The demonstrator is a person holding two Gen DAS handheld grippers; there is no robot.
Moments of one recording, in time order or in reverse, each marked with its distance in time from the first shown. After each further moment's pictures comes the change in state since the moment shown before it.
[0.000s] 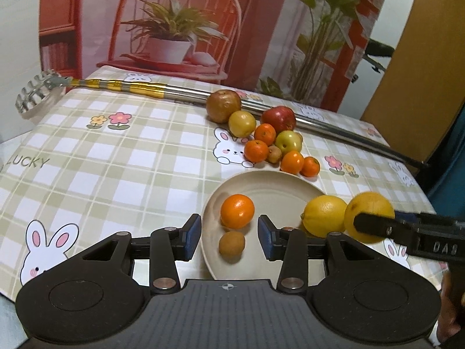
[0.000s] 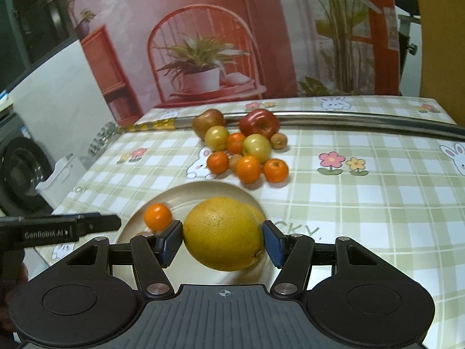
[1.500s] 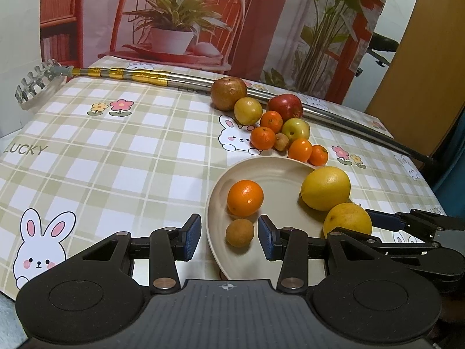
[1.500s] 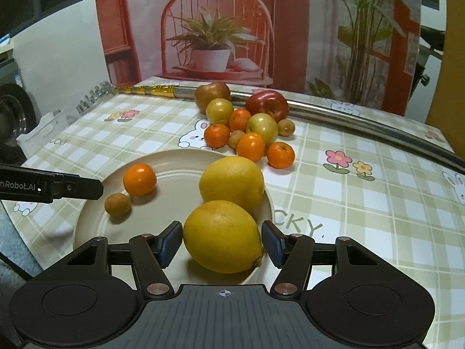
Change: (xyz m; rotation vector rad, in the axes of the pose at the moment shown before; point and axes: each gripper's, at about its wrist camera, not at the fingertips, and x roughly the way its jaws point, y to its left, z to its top) left arm 0.015 0.006 -0.010 0.004 0.023 0.004; right arm 0.037 0.019 -0.025 -0.189 0.024 -0.106
